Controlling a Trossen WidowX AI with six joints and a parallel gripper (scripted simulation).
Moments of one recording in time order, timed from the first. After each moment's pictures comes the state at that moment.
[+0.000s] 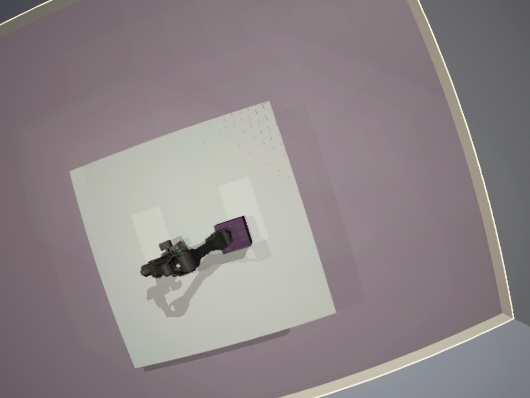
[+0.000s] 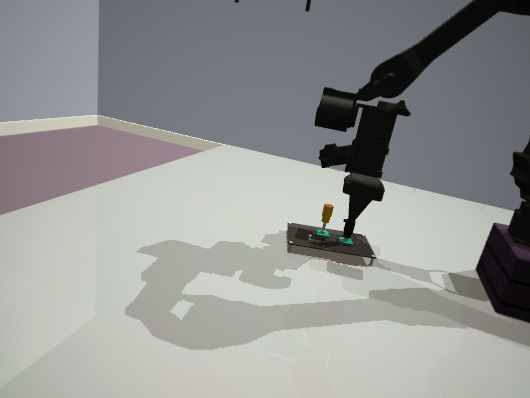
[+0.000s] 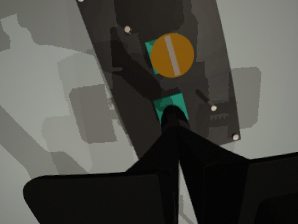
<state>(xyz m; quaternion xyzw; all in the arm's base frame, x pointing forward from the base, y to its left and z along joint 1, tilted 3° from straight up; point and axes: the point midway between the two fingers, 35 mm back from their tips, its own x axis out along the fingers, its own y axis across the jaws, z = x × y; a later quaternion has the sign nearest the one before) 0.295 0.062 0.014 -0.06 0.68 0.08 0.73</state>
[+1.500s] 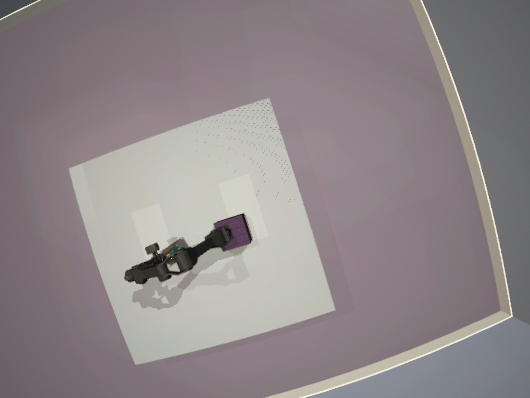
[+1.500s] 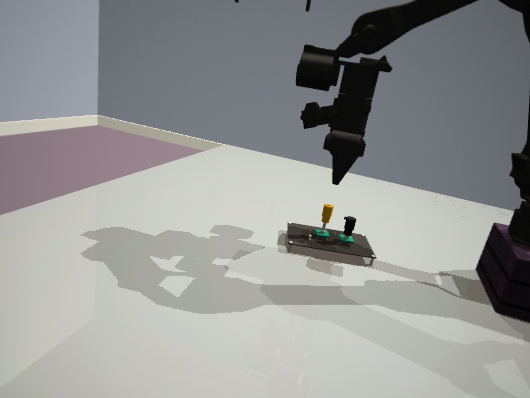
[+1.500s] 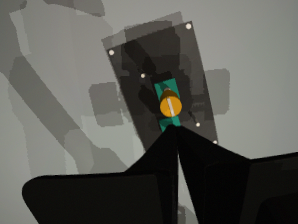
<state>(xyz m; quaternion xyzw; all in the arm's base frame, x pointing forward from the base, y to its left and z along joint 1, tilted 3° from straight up) 0.335 0.070 0.083 -0.06 0.68 0.08 0.73</state>
